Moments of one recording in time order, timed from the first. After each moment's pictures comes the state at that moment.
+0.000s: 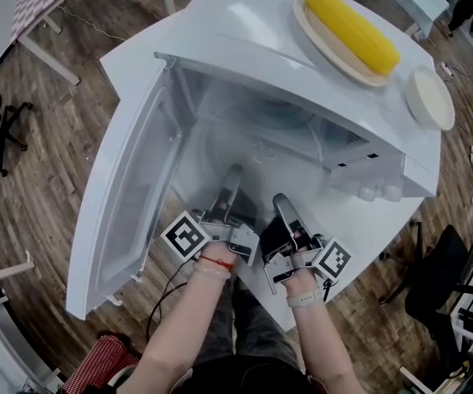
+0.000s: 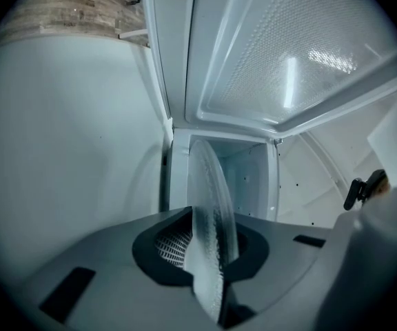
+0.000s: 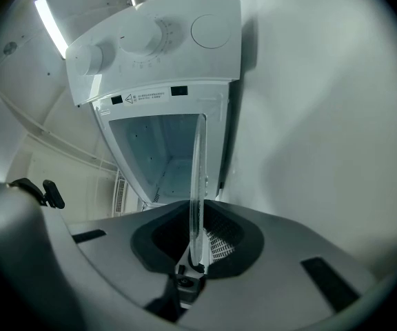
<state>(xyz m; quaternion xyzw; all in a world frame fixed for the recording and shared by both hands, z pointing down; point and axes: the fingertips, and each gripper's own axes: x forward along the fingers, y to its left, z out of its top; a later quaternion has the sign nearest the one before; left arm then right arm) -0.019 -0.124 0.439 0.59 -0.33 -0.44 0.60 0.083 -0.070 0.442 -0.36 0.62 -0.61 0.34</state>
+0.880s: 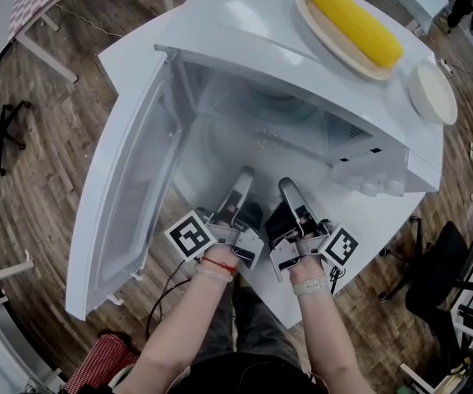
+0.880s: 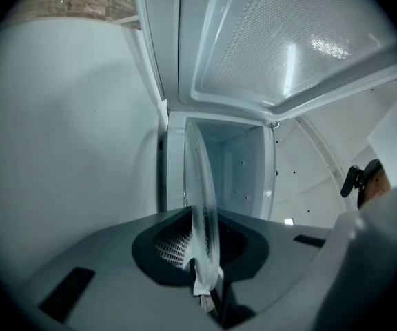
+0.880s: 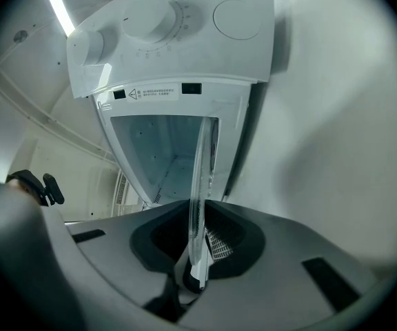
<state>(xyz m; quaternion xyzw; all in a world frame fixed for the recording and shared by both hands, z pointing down) 0.001 -0.111 0.437 0.62 -0.30 -0.40 0.61 0.089 -0.091 0.434 -0.36 0.65 -0.58 0.33</state>
